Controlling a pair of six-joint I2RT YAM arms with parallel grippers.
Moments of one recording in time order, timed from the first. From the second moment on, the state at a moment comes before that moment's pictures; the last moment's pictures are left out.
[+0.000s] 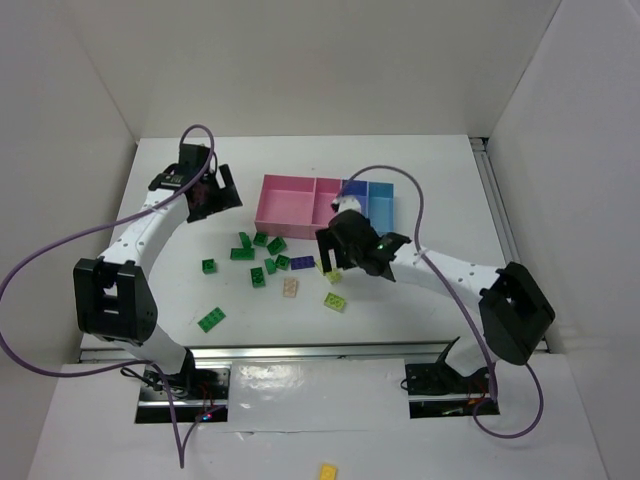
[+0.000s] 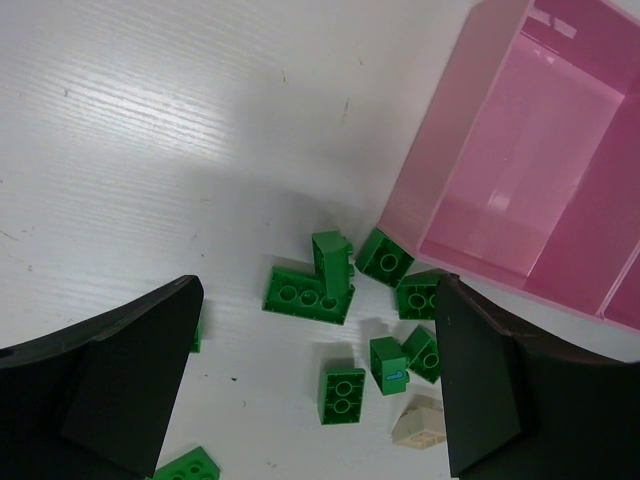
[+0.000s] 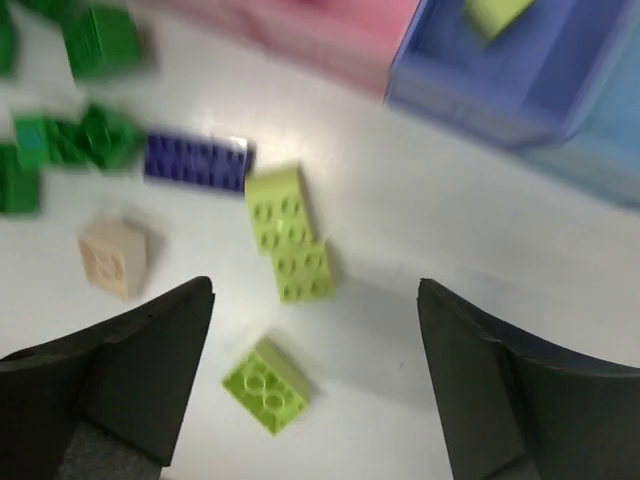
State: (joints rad) left arm -0.11 1.58 1.34 -0.67 -0.10 -0.47; right arm 0.75 1.48 1.02 -0.33 0.28 0.42
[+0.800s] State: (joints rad) left arm -0.11 1.58 1.27 -0.64 -0.06 -0.45; right arm 0.84 1.69 0.91 -0.21 0.22 0.40
